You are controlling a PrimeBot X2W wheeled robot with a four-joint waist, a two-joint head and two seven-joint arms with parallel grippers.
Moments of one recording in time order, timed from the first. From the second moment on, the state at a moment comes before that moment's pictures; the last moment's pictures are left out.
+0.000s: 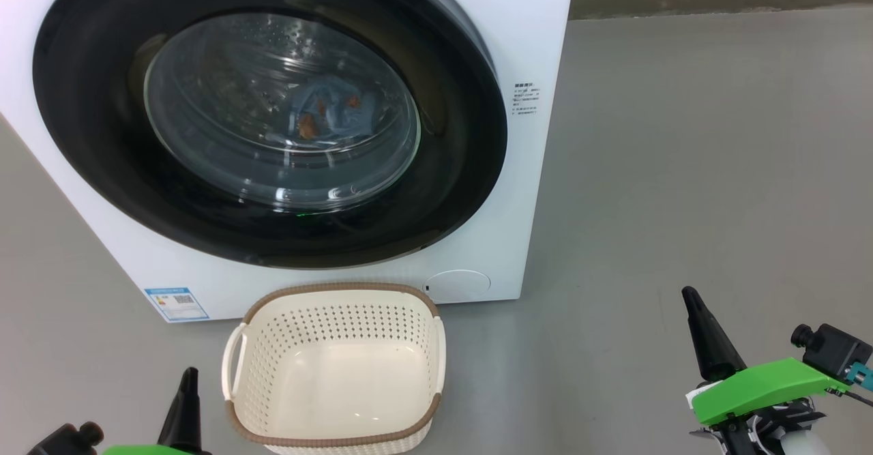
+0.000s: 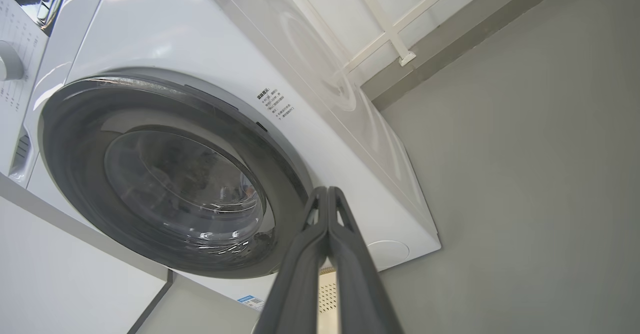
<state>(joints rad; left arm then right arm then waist) 0.00 0.10 -0.04 0.23 -0.94 -0.10 -0.11 -0.14 -0.15 0.04 0.32 0.88 0.13 -0.11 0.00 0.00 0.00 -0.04</state>
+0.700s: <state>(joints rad) -0.02 0.08 0.00 0.24 -1.12 -0.10 -0.05 -0.14 -0.12 -0.01 0.31 1.08 0.13 -0.05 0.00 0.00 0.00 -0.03</state>
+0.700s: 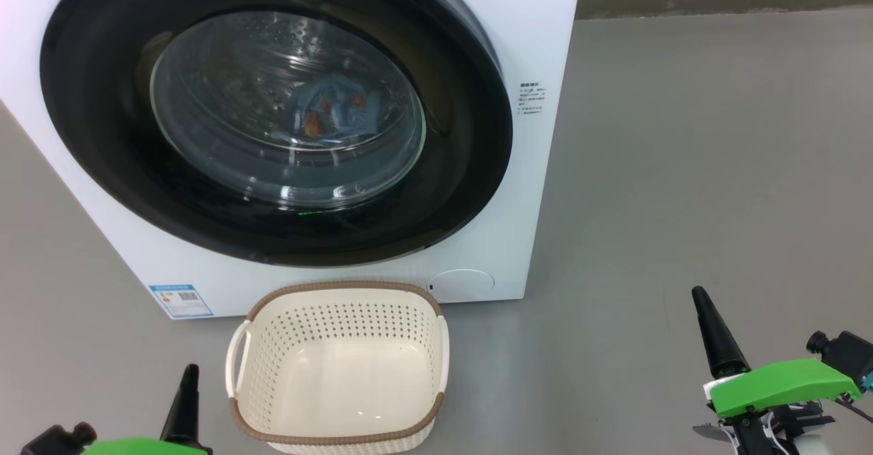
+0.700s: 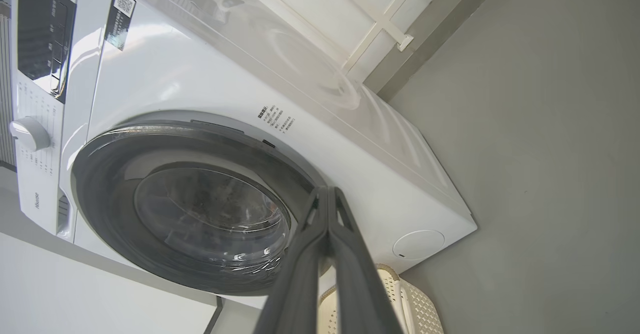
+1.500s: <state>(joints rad) -0.04 0.06 0.03 0.25 -1.33 -0.11 0.02 -0.12 -0.09 -0.06 0.30 1.31 0.13 0.02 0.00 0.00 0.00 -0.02</state>
